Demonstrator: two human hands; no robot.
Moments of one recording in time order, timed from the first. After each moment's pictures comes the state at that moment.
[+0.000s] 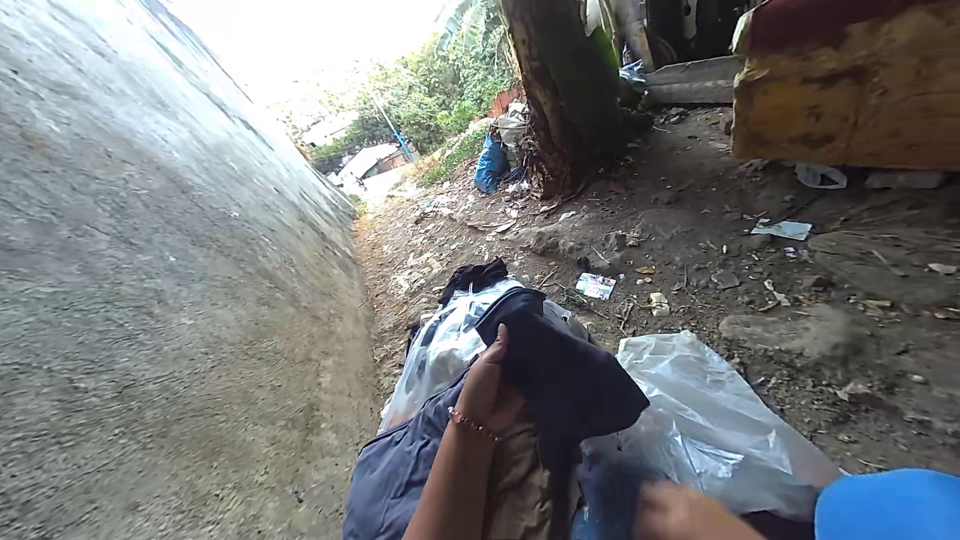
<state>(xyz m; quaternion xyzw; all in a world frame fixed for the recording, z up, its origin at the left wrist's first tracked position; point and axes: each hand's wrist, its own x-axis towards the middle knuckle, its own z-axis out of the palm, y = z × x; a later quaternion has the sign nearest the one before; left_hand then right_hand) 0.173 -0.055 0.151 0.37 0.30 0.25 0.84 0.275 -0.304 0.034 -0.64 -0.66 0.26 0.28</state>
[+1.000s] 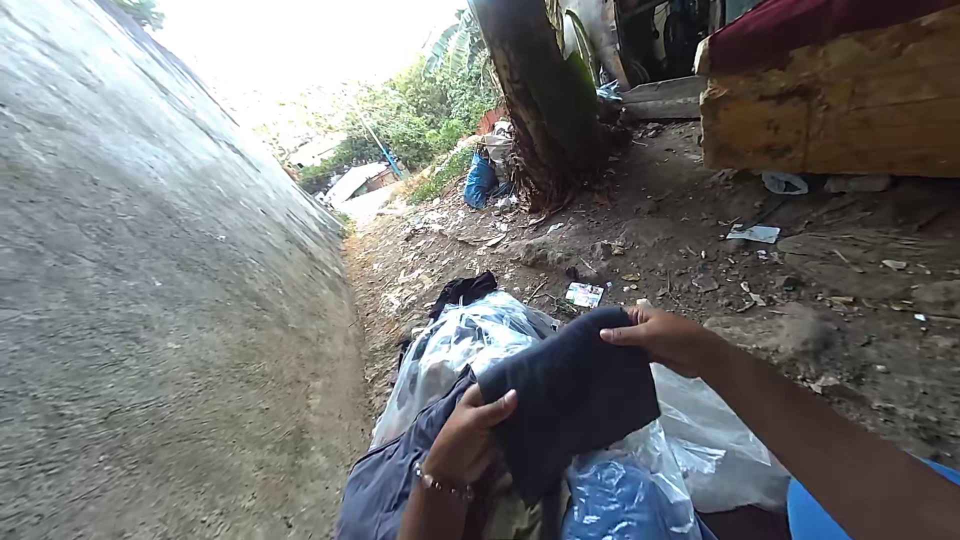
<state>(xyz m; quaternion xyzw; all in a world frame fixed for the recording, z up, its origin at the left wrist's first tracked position) 0.122 -0.075 0.141 0.52 0.21 0.20 0.80 0.392 -0.224 0.150 -0.54 -0.33 0.54 0.57</state>
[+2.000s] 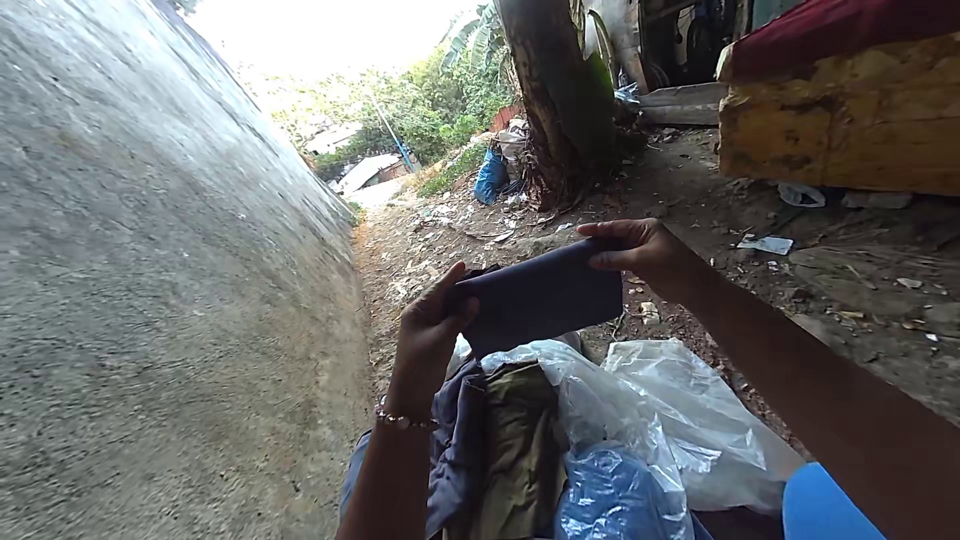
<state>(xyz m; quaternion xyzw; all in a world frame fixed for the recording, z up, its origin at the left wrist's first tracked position) 0.138 -0.054 0.232 0.70 0.19 0.44 0.54 0.399 -0.198 0.228 -0.51 -0.46 0.28 0.67</state>
